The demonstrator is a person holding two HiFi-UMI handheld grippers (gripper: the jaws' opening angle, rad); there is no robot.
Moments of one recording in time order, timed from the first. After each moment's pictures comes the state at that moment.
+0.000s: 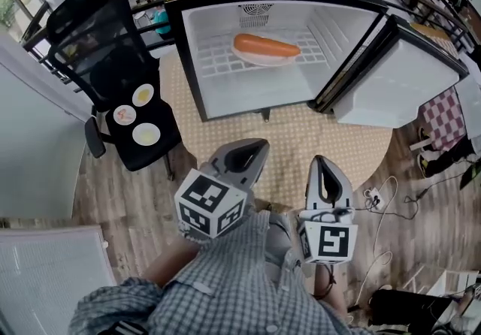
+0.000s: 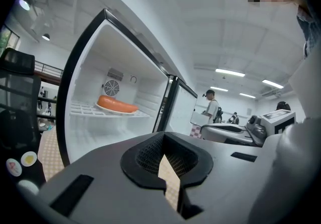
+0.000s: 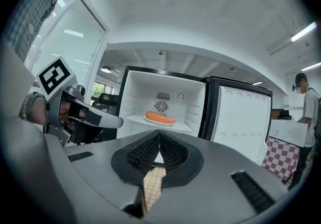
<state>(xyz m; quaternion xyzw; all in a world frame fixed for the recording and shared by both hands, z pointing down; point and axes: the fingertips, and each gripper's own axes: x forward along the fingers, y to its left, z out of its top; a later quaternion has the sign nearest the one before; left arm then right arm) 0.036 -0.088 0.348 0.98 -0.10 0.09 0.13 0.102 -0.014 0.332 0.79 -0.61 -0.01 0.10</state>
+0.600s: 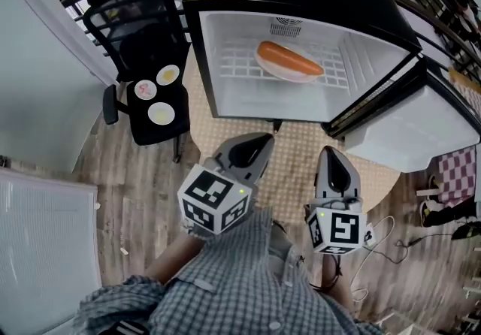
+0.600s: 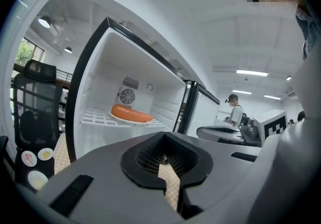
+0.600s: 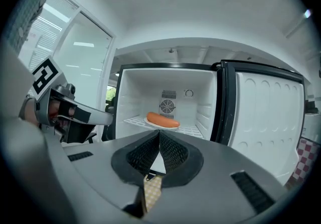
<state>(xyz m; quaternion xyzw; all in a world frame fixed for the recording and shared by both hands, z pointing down) 0.067 -0.120 0.334 0.96 -0.23 0.06 0.14 0.166 -0.074 0.330 0.71 -0.70 0.00 0.09</state>
